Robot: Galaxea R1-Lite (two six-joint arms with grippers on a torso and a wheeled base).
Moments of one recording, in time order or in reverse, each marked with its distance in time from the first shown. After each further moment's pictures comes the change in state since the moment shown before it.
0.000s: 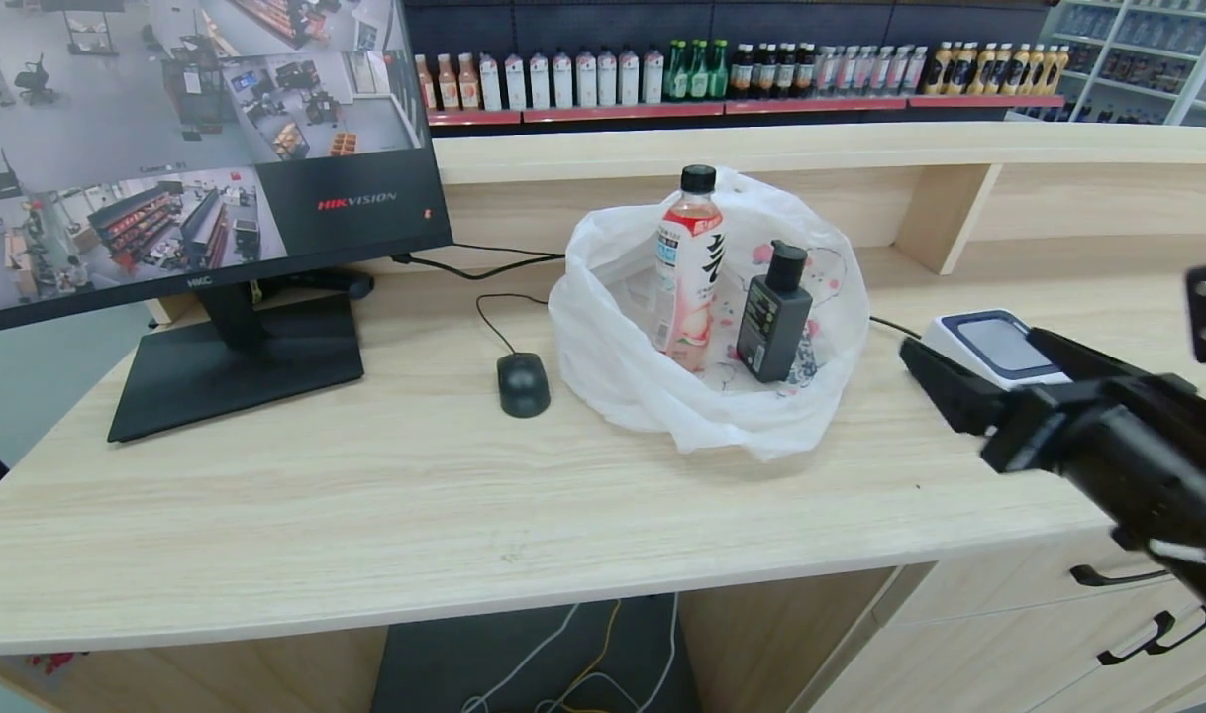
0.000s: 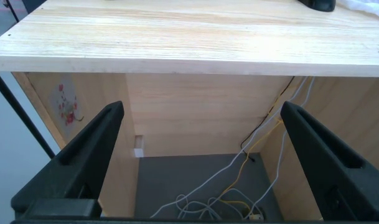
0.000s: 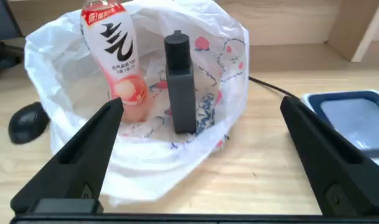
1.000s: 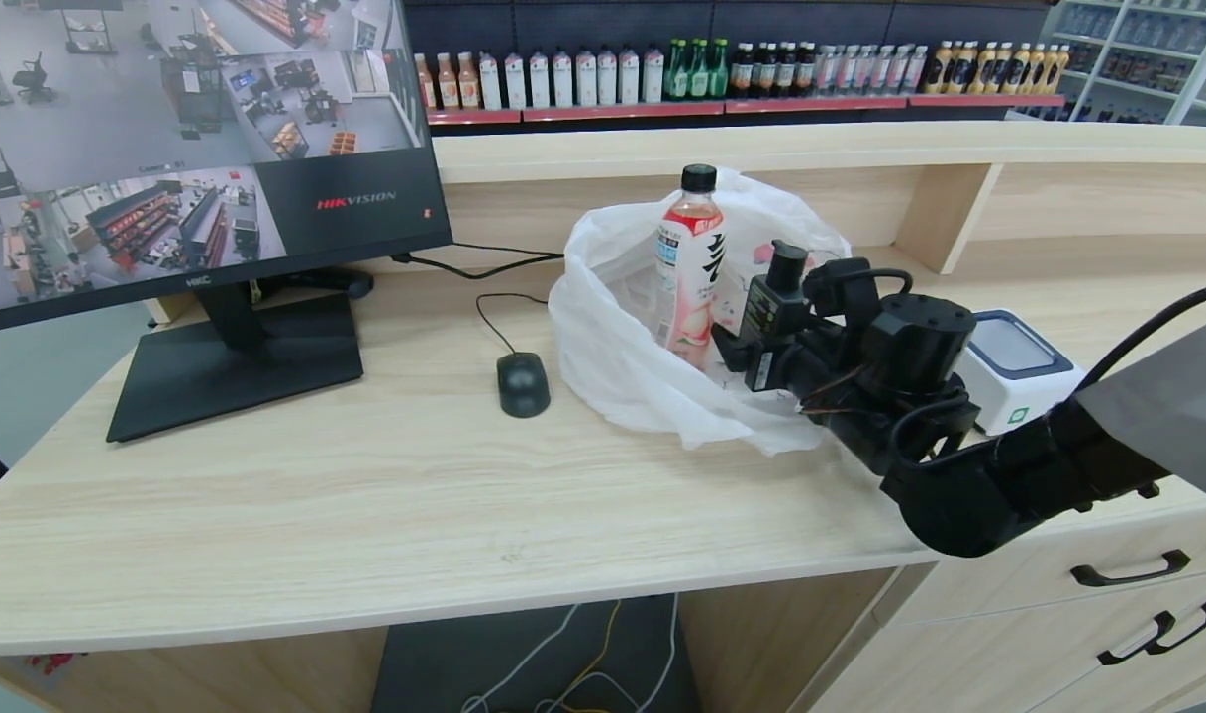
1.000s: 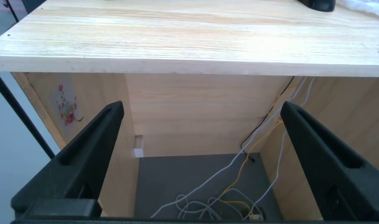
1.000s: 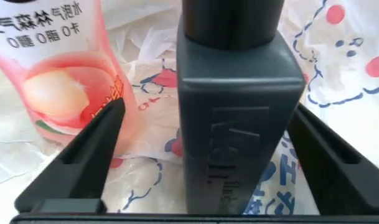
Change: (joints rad) left arm 0.000 0.000 0.000 0.000 0.000 0.000; right arm -0.092 0.741 -0.647 -0.036 0.163 -0.011
